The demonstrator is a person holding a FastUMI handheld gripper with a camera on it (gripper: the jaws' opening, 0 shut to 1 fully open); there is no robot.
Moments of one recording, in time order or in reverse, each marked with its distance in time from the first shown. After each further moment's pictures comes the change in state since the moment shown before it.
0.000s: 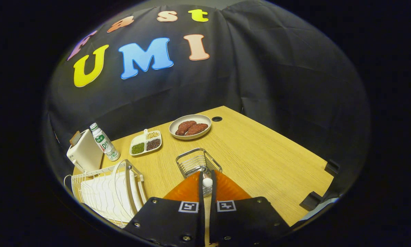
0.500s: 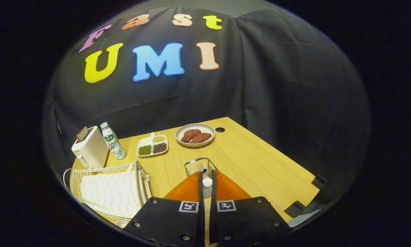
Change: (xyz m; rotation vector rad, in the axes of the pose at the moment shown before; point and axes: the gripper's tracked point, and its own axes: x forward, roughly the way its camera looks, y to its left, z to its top) arm -0.054 0.013 0.034 -0.101 -0.069 0.011
